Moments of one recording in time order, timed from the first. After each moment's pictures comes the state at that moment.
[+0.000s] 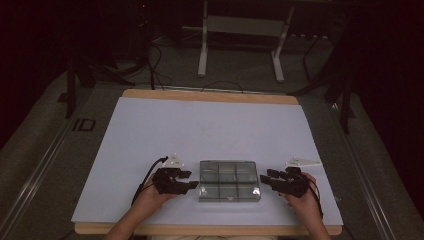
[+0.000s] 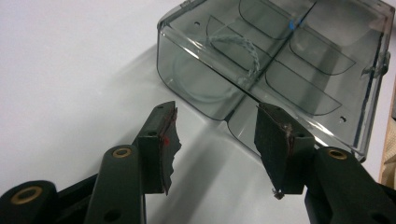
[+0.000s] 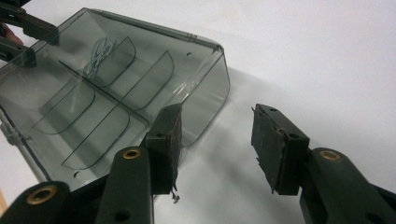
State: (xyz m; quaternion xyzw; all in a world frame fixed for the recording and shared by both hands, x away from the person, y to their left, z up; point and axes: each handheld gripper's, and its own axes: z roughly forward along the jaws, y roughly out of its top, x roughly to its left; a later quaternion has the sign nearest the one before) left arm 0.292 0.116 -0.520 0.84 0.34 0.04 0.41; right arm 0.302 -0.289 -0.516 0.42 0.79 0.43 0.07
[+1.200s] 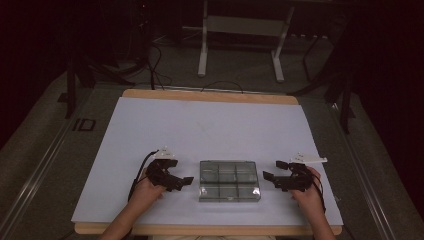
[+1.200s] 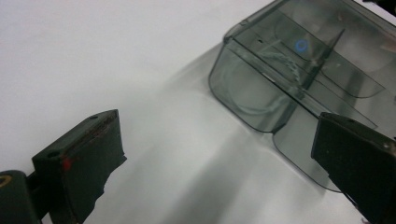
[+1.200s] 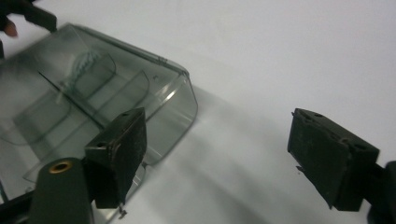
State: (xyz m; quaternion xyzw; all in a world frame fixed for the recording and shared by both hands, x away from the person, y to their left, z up) left arm 0.313 0.141 -0.528 0.82 0.38 0.04 0.44; right arm 0.316 -0.304 -0.517 0.40 0.79 0.45 0.11
